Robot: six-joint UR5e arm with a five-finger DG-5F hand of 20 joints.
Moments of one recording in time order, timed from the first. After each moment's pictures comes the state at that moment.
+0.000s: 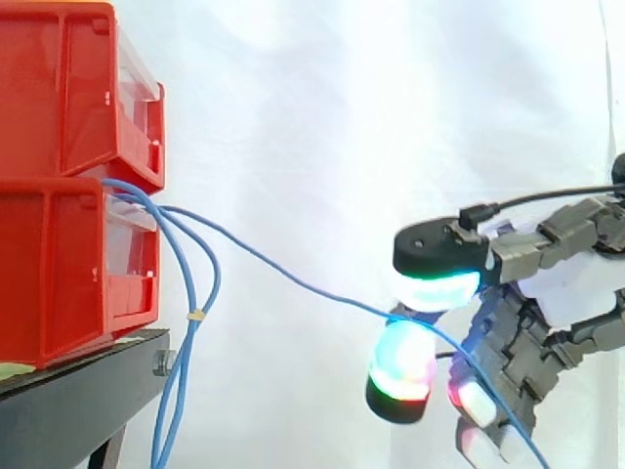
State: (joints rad) arm 0.15 -2.26 -1.08 -3.34 -1.14 -0.22
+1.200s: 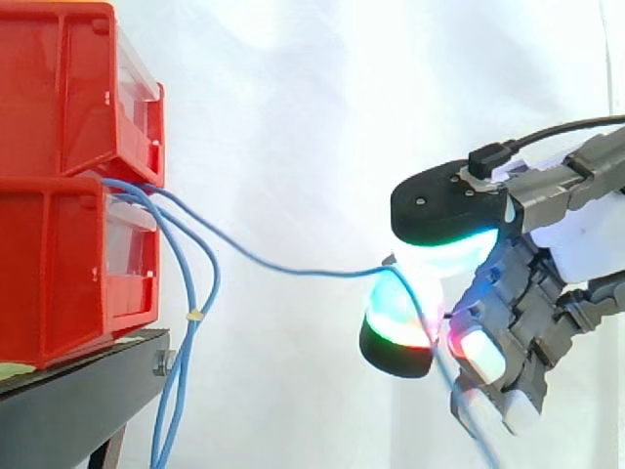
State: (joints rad) arm 0.24 -2.26 -1.02 -3.37 -1.05 -0.19
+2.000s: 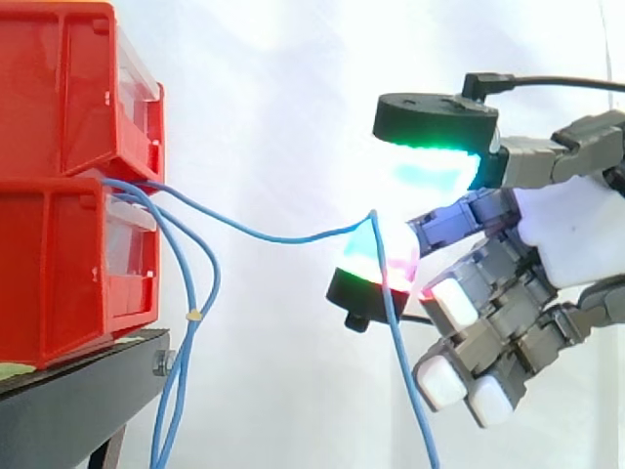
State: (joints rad) arm 0.25 -2.26 -1.06 -3.25 -1.08 0.02
